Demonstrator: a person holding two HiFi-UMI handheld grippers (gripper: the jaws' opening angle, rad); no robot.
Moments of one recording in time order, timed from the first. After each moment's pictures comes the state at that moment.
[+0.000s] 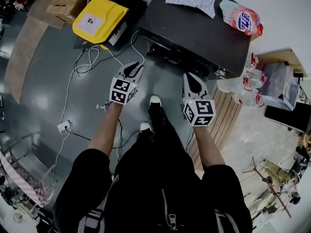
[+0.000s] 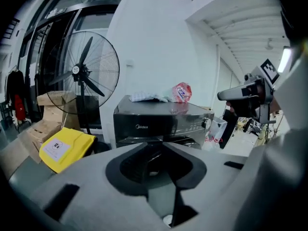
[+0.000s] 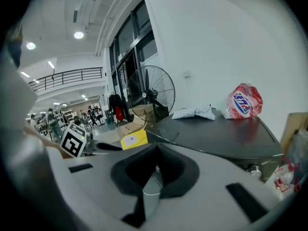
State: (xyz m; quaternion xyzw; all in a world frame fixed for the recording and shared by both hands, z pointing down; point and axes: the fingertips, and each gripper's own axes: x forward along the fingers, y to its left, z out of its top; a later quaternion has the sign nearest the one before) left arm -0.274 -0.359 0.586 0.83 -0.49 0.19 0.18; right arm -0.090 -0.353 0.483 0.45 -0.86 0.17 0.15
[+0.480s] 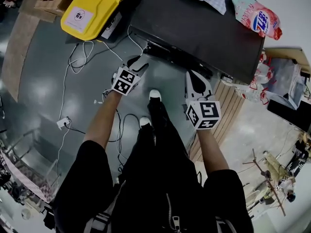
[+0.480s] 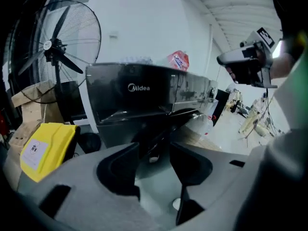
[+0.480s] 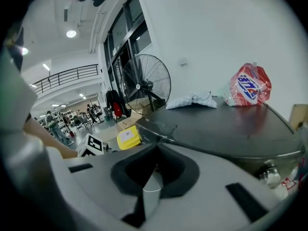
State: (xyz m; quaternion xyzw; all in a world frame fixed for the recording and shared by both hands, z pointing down) left arm -0.253 -0.429 0.720 0.85 -0.39 0.29 0.21; right arm -0.091 -0.425 0.544 0.44 -0.86 0.21 0.17
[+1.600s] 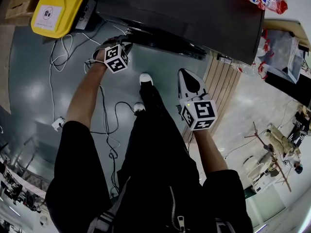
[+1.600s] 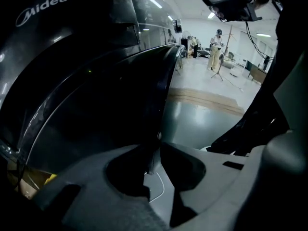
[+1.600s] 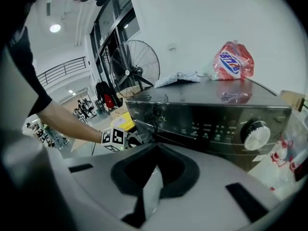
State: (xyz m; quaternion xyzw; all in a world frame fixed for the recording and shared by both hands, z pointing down) left arm -0.225 -0.454 0.856 0.84 -0.16 0.51 0.02; right arm -0.047 -0.383 0.623 0.46 -0.81 0.27 0.22
